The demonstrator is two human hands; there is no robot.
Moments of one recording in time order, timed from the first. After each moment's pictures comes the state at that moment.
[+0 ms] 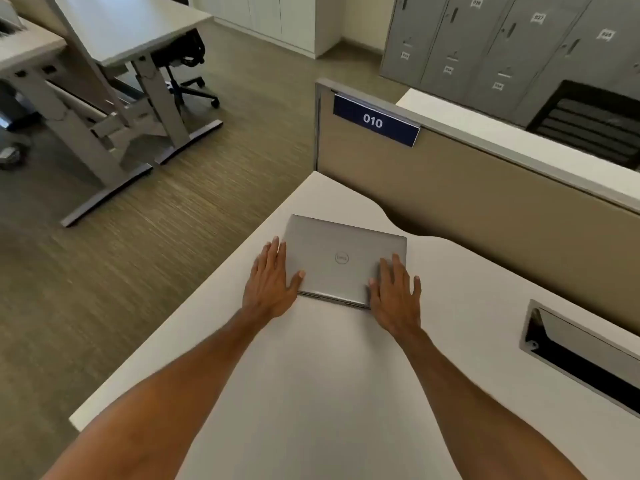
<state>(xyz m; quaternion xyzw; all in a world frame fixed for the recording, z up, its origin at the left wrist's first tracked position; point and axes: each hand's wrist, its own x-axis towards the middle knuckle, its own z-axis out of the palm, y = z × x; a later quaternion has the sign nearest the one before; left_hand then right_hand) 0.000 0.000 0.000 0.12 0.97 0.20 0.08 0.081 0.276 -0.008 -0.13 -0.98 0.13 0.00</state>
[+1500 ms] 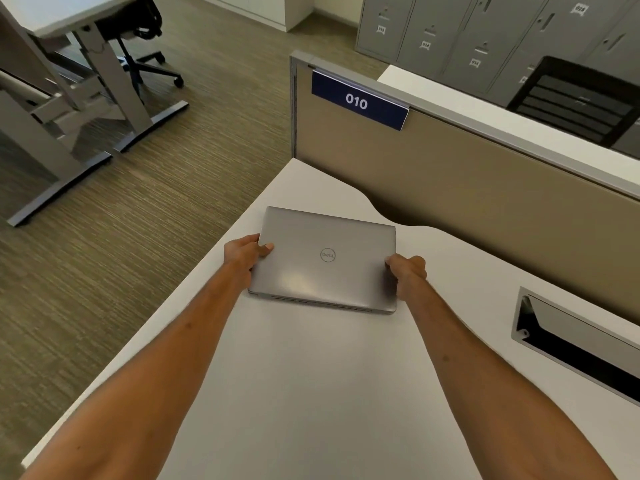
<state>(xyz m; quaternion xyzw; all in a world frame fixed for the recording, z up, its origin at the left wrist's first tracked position) -0.087 0.009 0.004 -0.27 0.65 0.67 0.22 0.011 0.321 0.014 -0.55 -0.65 0.52 -0.04</state>
